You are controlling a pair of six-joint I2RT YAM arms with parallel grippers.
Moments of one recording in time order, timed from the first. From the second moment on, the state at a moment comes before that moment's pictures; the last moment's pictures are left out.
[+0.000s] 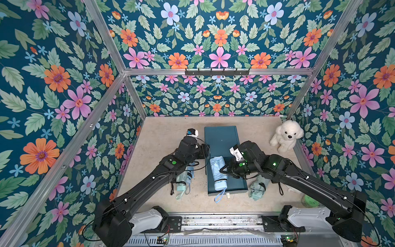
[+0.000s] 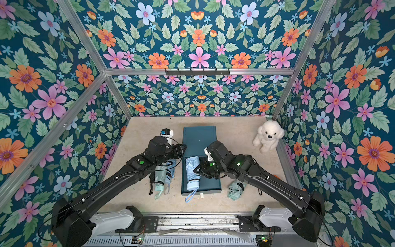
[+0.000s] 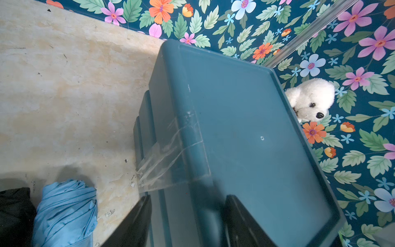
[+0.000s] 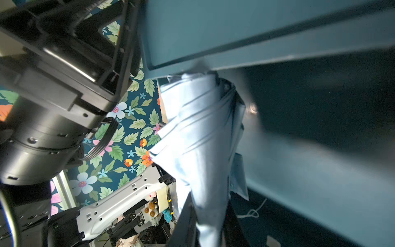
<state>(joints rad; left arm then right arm) -0.68 1.18 0.94 -0.29 -0.04 -0.60 0.92 1.24 1.14 -0.66 -0.37 1.13</state>
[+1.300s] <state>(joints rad) -0.68 1.18 0.92 -0.26 -0.02 -0.57 0.92 1.40 1.12 -0.46 -0.16 1.10</state>
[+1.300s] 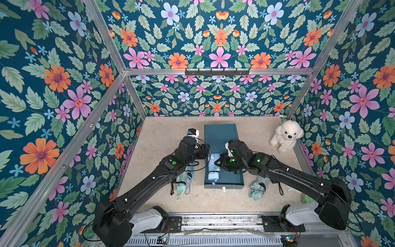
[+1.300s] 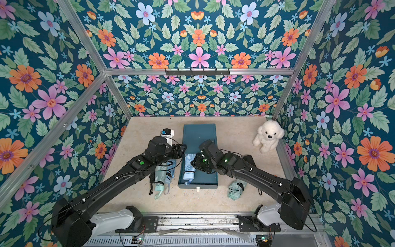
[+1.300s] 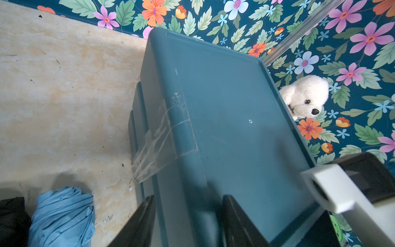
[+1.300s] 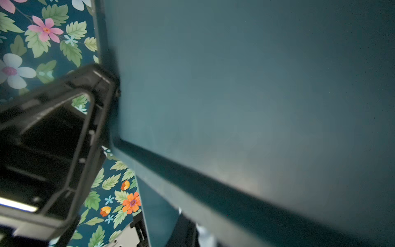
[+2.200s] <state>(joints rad) -0.68 1.17 0.91 -0.26 -0.01 -0.60 1.17 1.31 1.21 -0.63 0.13 0.99</state>
